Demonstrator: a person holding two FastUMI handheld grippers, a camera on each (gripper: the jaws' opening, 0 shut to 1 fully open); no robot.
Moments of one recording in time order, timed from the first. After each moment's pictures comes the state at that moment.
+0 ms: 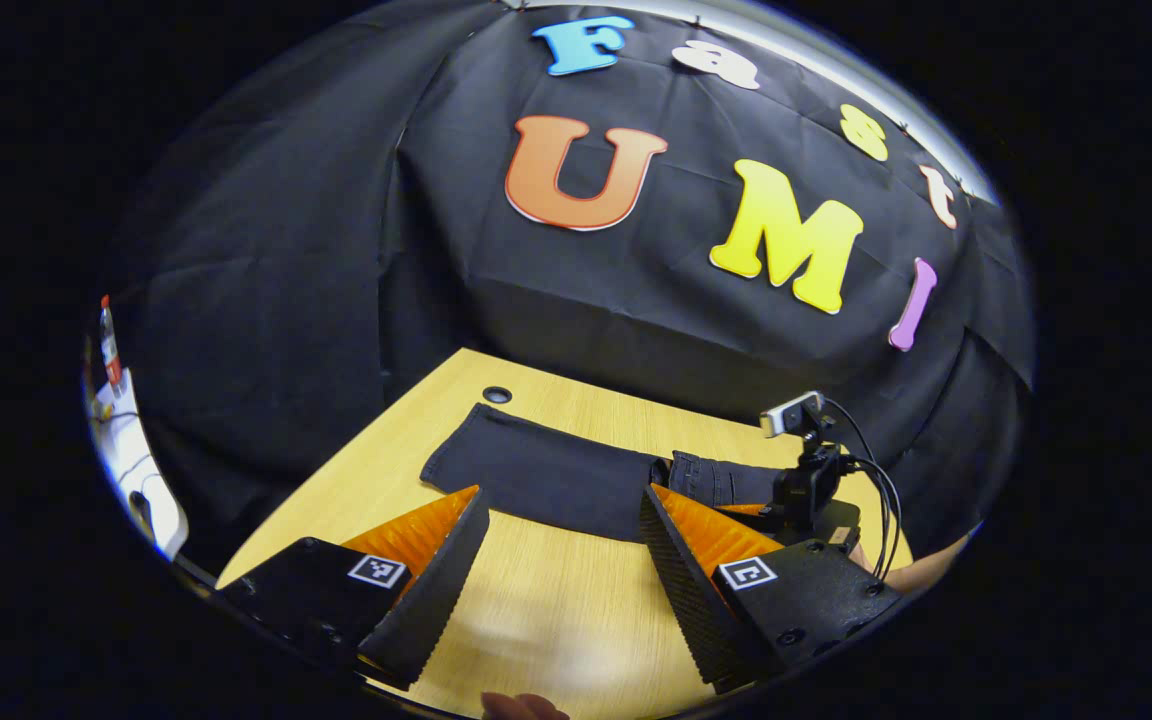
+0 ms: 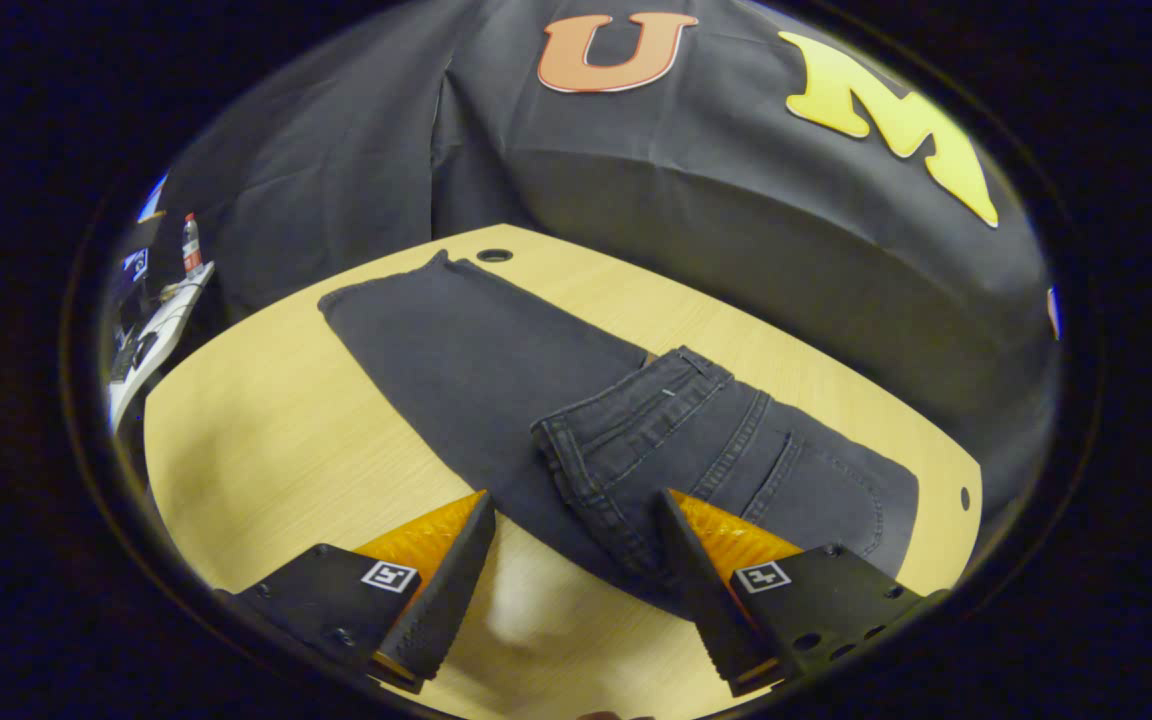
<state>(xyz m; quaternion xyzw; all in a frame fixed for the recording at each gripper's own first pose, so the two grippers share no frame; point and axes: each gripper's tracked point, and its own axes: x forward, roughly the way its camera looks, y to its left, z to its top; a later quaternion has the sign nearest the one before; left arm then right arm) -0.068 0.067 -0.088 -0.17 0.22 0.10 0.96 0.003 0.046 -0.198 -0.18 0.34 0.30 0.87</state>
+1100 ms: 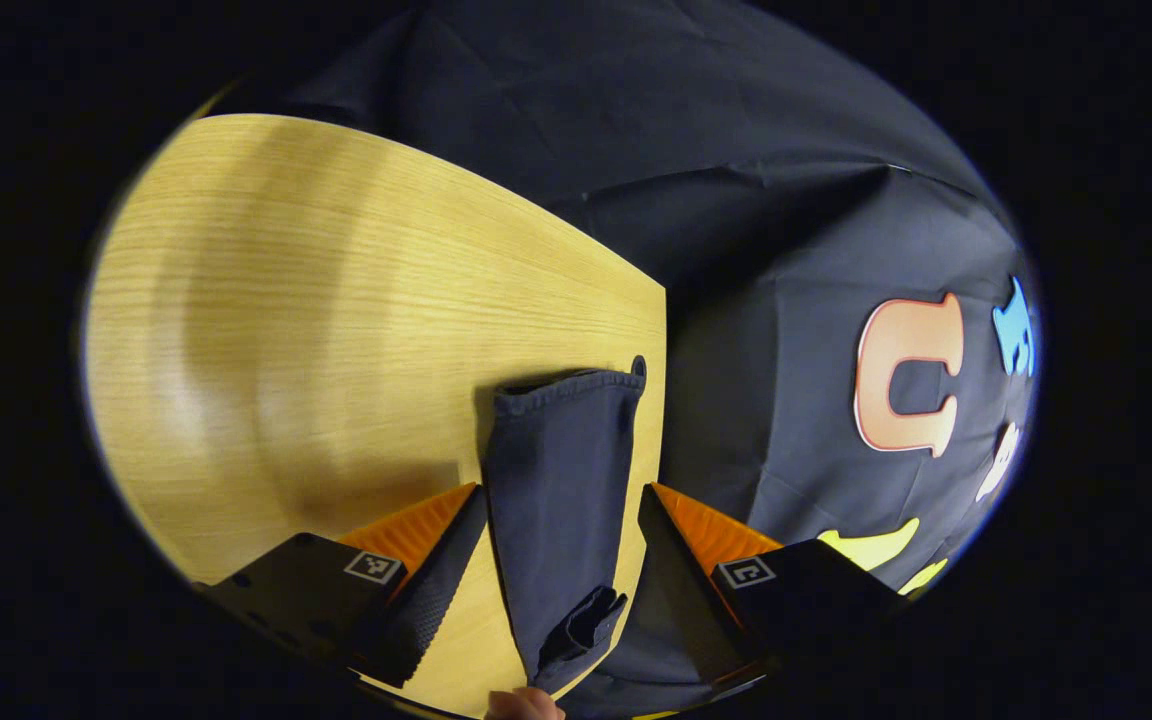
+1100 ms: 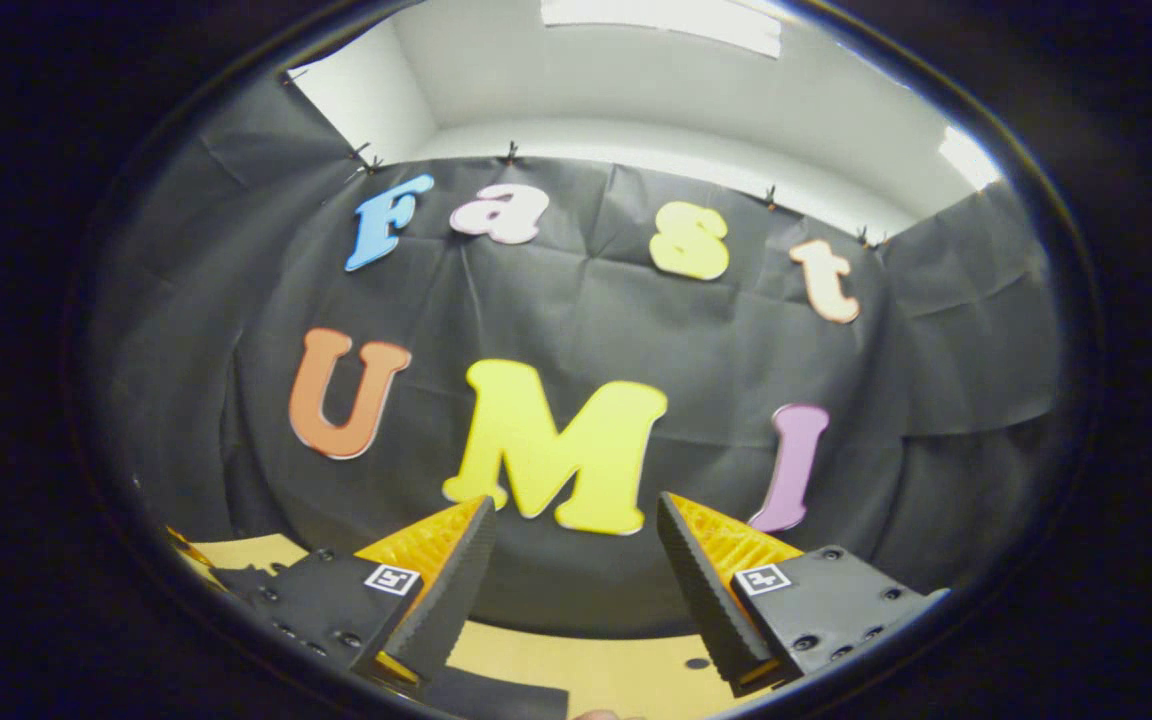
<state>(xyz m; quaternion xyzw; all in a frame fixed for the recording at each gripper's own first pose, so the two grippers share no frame) 0.022 0.176 -0.232 -0.69 0.17 0.24 0.66 0.057 -0.150 0.283 -0.09 -0.12 0.03 0.99</state>
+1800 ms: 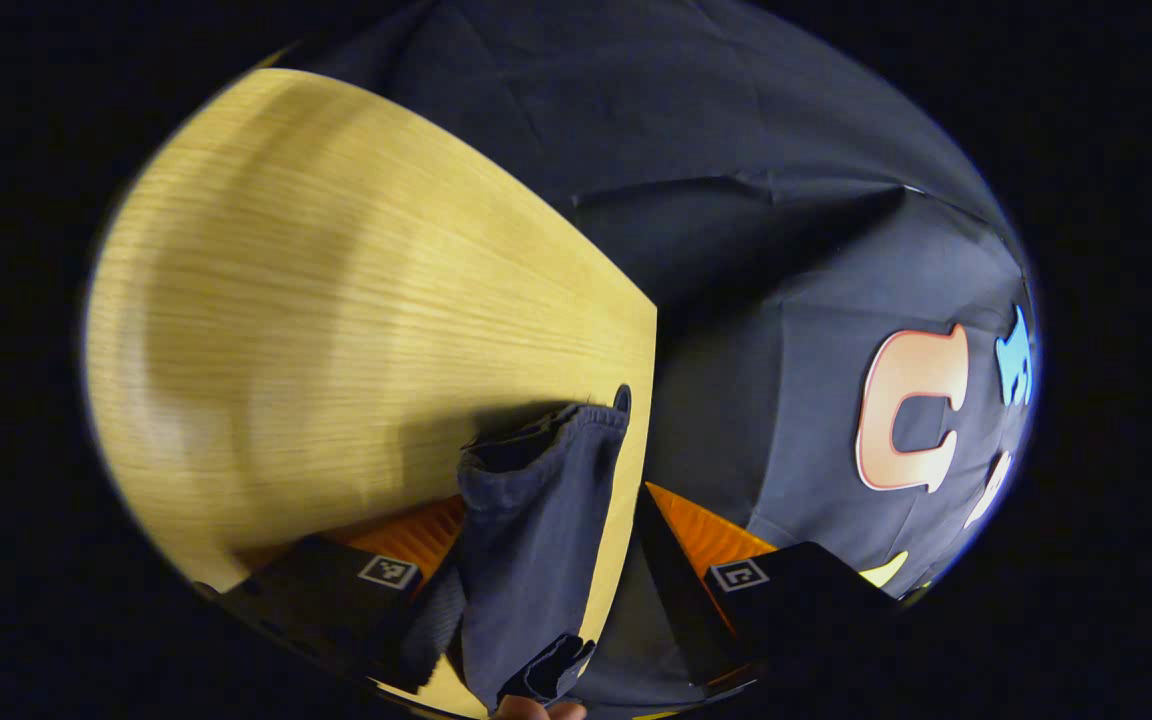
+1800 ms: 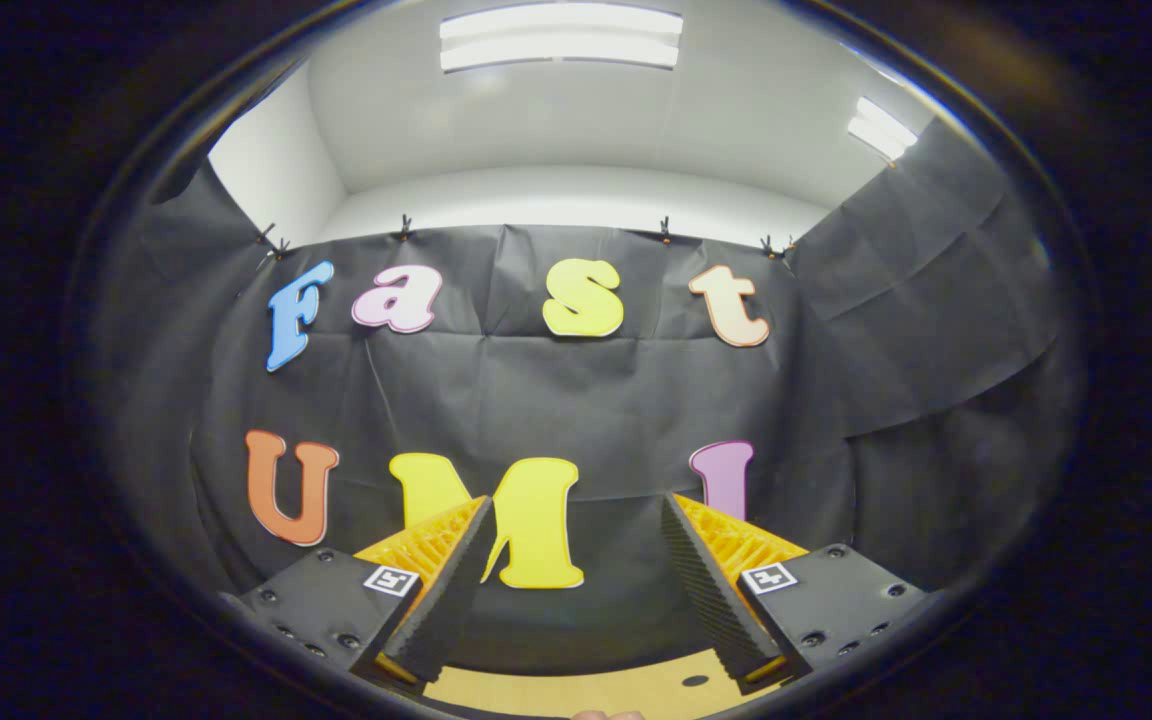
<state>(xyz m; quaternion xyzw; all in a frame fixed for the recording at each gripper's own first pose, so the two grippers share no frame) 0.091 0.194 -0.248 -0.71 0.11 0.23 0.65 0.038 -0.219 0.339 0.01 -0.17 -0.01 0.98</state>
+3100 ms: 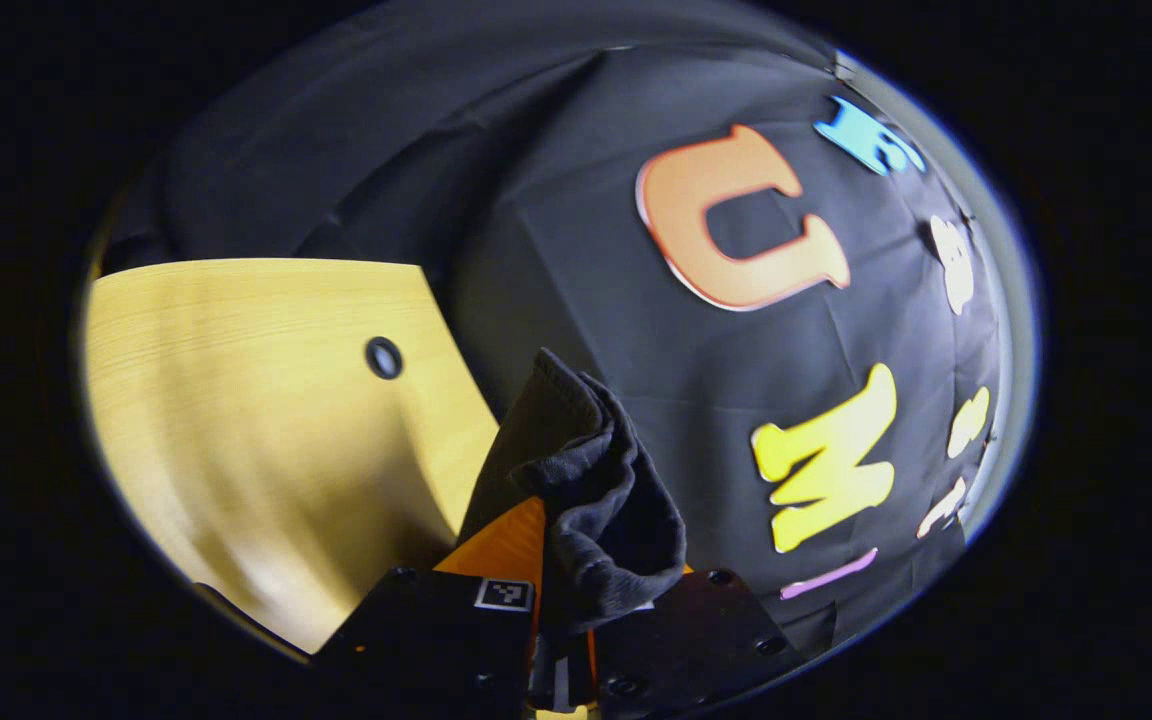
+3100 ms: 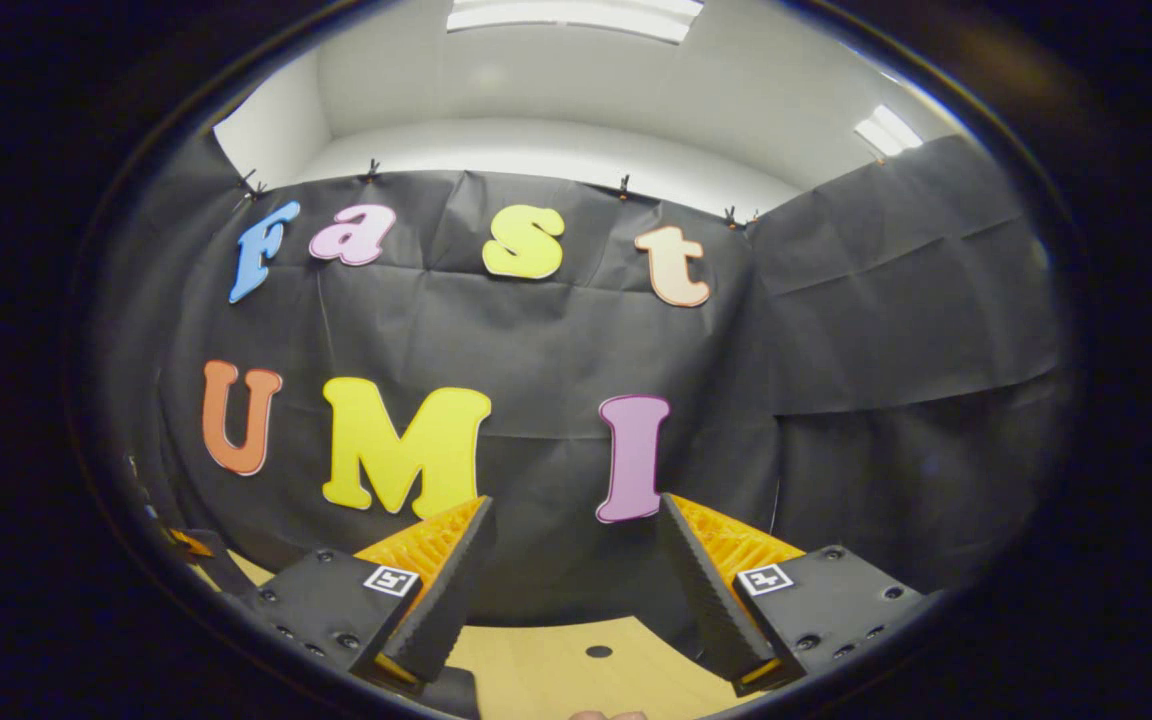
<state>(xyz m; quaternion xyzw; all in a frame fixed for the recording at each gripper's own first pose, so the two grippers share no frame) 0.146 0.065 -0.068 -0.51 0.12 0.08 0.85 0.010 -0.333 0.290 -0.02 -0.08 -0.08 0.99</state>
